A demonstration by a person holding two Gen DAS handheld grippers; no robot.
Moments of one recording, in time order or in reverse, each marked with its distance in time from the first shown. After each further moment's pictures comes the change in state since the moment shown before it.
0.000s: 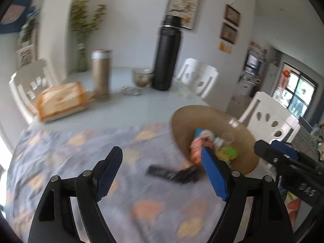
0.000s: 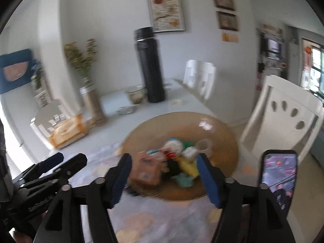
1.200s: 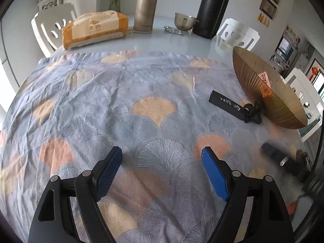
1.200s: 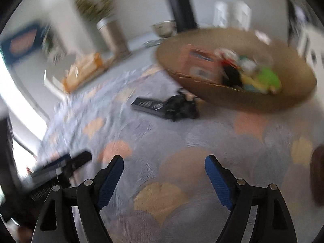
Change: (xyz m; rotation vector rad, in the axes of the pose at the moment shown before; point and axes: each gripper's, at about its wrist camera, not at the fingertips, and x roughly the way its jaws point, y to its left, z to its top) left arm 0.052 0.065 -0.083 -0.102 0.300 0.145; right arm 0.100 -0.001 -0.098 0.201 0.320 0.201
